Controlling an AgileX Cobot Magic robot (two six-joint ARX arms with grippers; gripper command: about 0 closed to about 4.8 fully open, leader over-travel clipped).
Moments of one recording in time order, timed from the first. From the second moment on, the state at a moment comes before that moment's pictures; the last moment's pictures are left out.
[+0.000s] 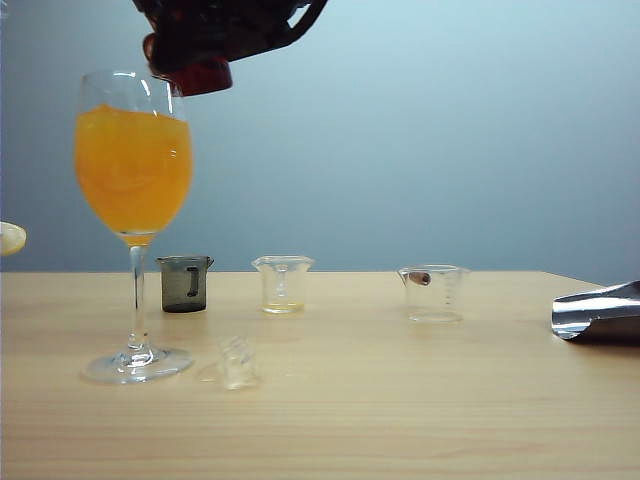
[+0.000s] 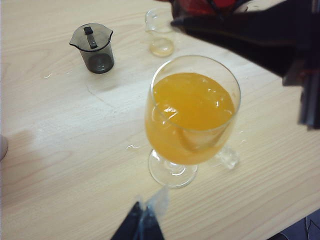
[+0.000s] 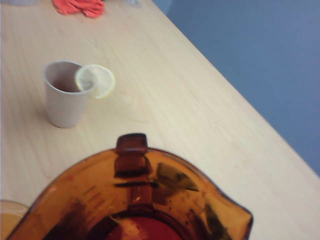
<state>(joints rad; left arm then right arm) -0.45 0.69 0.95 -0.89 0.02 0.01 0.90 1.65 1.29 0.11 0.07 -0.41</state>
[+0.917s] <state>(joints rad) -0.45 0.69 0.95 -0.91 0.02 0.01 0.92 1.65 1.29 0.16 0.10 -0.76</state>
